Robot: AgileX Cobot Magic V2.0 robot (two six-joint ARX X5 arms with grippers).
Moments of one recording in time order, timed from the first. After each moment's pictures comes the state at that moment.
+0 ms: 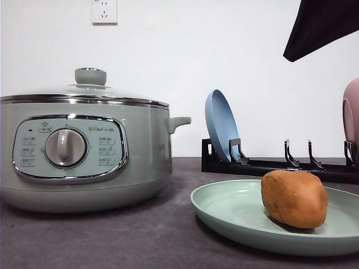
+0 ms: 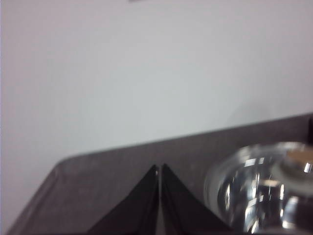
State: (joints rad) left_arx 0.07 0.24 0.42 -0.13 0.10 0.16; right_arx 0.60 0.95 0.90 -0.75 -0.24 0.22
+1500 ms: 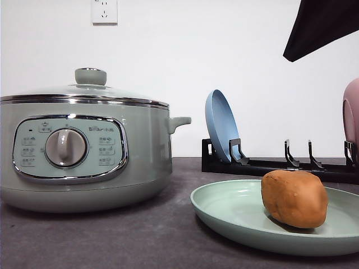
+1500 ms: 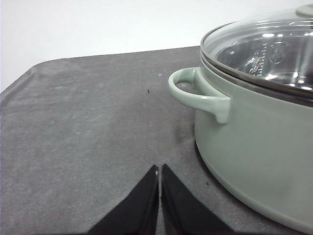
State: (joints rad) left_arx 0.08 0.01 0.04 -0.19 0.09 0.11; right_arx 0.60 0.95 0.90 -0.75 -0.24 0.22
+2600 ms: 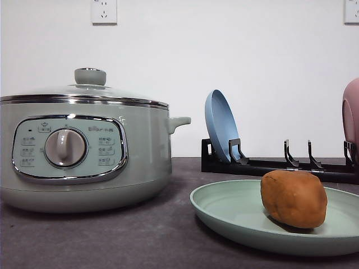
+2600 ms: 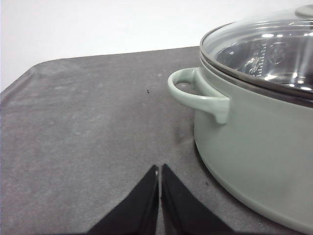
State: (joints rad) left_arx 0.08 0.01 0.04 -0.19 0.09 0.11; right_arx 0.01 0.48 0.60 -0.22 -0.23 0.09
